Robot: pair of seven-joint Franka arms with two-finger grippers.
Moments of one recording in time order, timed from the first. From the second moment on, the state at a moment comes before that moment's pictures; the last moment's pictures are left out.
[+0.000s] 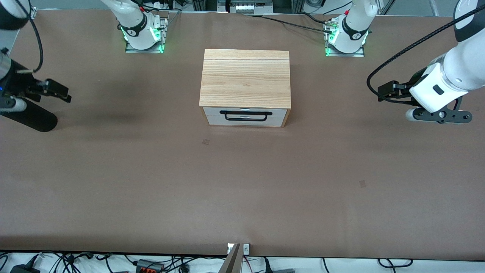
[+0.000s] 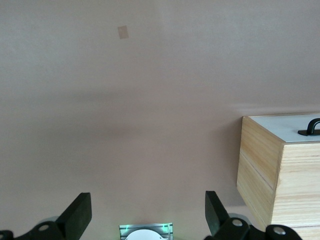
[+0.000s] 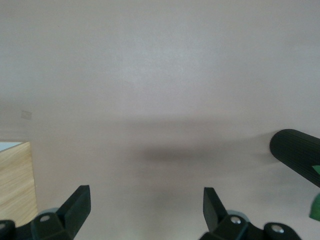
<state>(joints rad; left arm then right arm) 0.03 0.21 -0.19 -1.36 0.00 1.36 -0.12 -0.12 -0.04 0.07 -1.74 0.00 1.69 -0.04</state>
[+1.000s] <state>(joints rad) 0.06 -0.08 -0.22 -1.80 -0.01 1.64 -0.13 -0.08 -0.01 -0.01 -1.65 -0.01 1.57 -0.04</state>
